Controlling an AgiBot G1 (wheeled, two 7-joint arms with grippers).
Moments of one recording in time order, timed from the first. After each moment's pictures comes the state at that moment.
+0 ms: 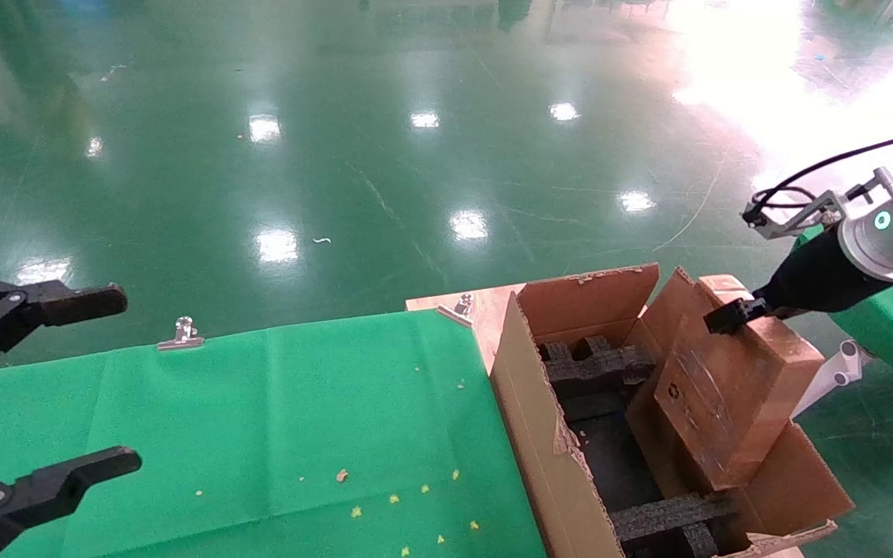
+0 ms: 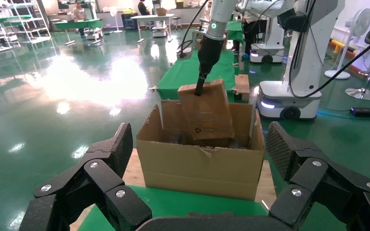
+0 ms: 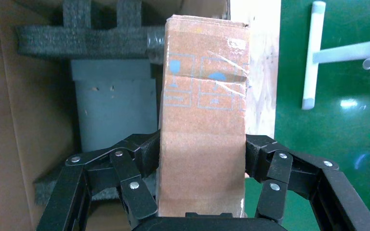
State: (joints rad) left arm -1.08 0.58 0.36 -1.24 0.65 1.45 -0.14; right arm 2.16 -0.79 -2.16 0.40 -1.09 -1.16 1.11
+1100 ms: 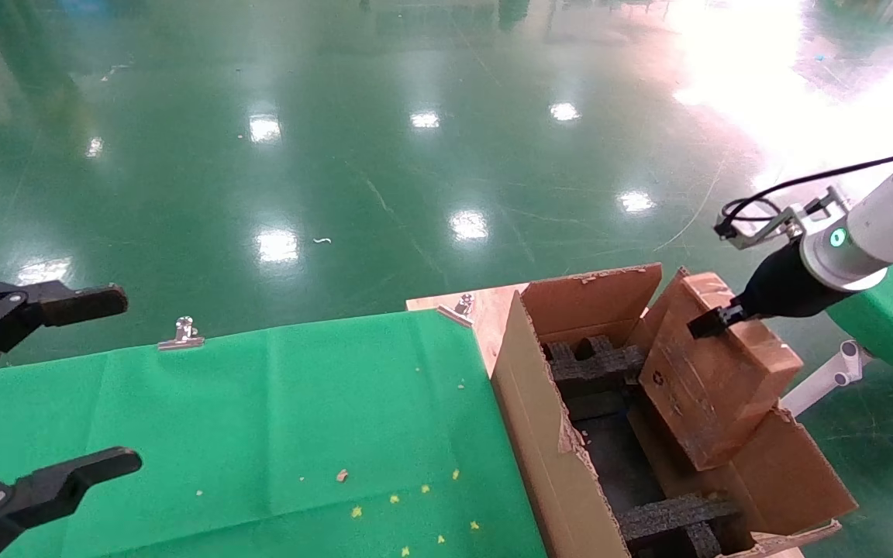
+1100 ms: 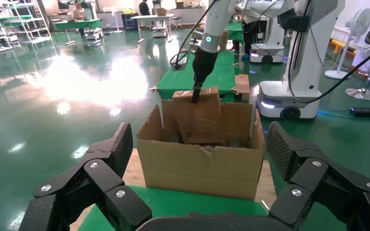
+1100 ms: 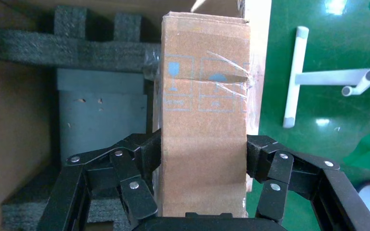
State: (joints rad) left arm -1.08 0.58 0.36 -1.24 0.65 1.45 -0.14; right arm 2.08 -0.82 -2.18 0.45 -1.12 -1.03 1.12
